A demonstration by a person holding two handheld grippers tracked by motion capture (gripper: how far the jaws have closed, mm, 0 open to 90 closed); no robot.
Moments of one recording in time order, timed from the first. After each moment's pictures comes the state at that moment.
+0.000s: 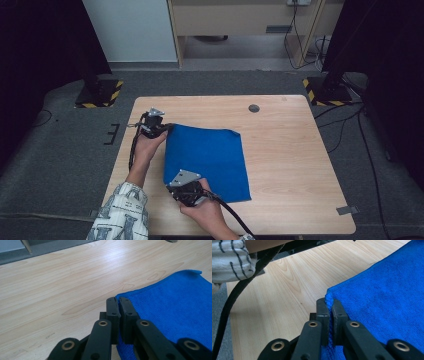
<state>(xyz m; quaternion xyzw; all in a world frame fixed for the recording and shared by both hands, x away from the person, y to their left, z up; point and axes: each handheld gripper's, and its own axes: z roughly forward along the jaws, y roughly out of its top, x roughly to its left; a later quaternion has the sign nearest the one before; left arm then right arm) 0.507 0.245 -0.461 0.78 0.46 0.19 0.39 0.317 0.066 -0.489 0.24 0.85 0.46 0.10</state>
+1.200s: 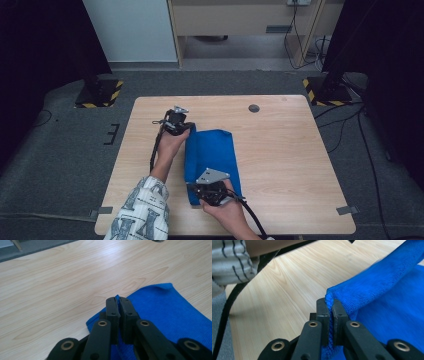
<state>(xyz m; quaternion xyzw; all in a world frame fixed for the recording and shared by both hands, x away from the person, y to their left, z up) 0.523 0.159 -0.464 0.80 0.46 0.17 0.36 0.319 -0.002 -0.491 0.29 0.83 0.48 0.09</state>
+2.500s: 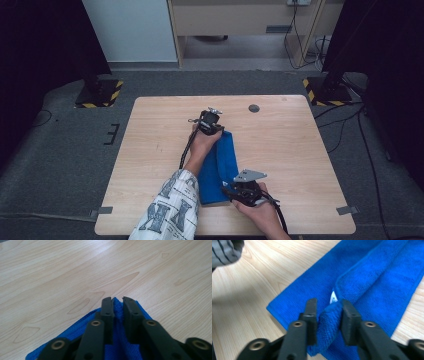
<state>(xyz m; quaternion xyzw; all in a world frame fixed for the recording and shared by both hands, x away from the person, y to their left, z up) 0.545 0.065 -0.489 0.81 0.44 0.14 0.36 0.325 -0.096 -0.512 0.36 0.82 0.44 0.08</state>
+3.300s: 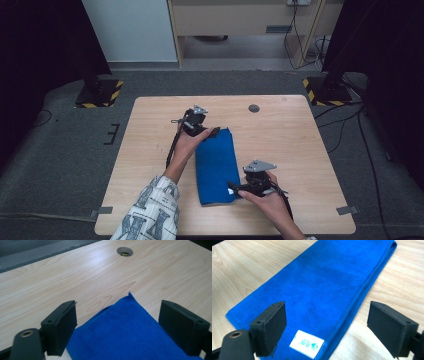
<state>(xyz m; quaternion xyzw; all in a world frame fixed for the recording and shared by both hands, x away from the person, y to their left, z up) 0.517 0.115 -0.459 0.80 0.41 0.16 0.41 0.354 -0.123 -0.511 0.39 0.81 0.43 0.12</state>
